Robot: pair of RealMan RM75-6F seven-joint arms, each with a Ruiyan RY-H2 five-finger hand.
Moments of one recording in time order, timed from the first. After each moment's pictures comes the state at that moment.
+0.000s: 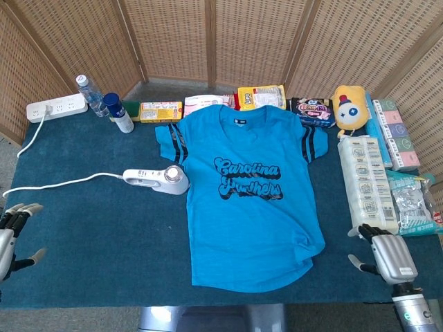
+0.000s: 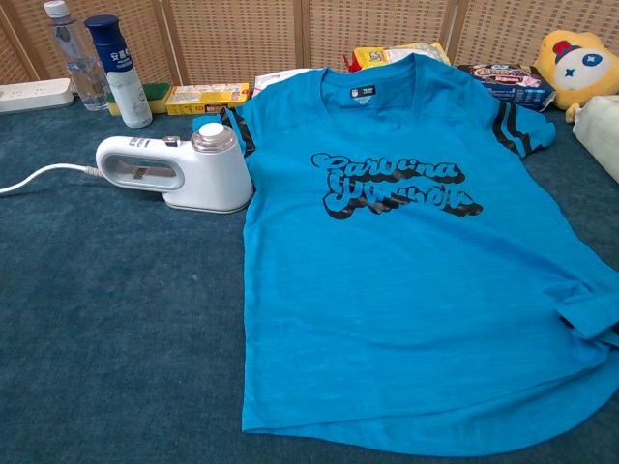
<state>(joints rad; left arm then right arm) -0.04 -1.00 -0.02 -1.84 1.50 1.46 -0.05 0.11 -1.16 0.01 -1.61 -1.58 1.39 0.04</state>
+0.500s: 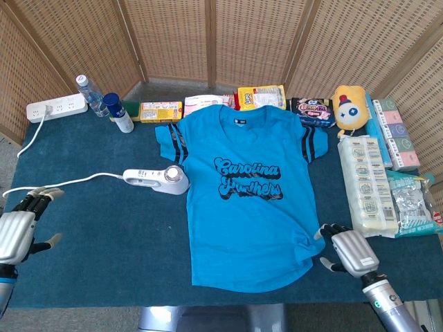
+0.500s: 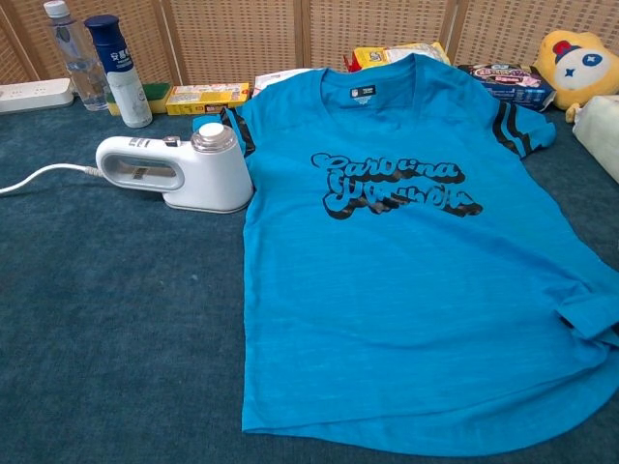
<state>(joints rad) -0.14 -0.97 -0.08 -1.91 1.47 1.38 0.03 0.24 -1.18 -0.01 -1.67 -1.61 1.17 -0.08</state>
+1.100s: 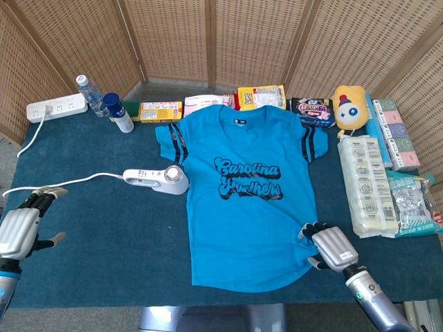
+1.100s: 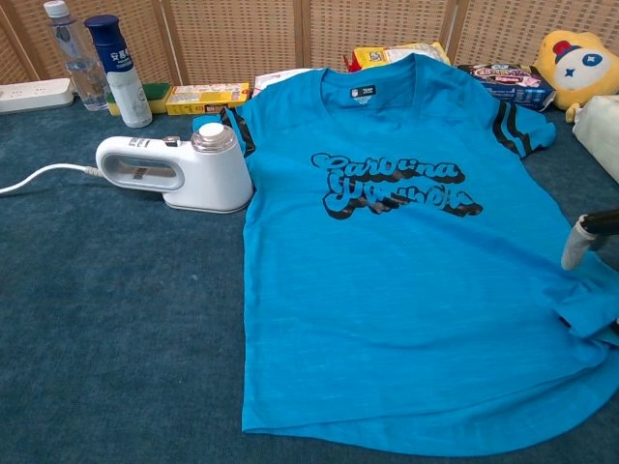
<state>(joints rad) -0.17 -0.98 -0.07 -1.89 1.41 1.33 0.01 0.33 -1.25 -0.01 -1.63 -1.57 1.07 -0.18</state>
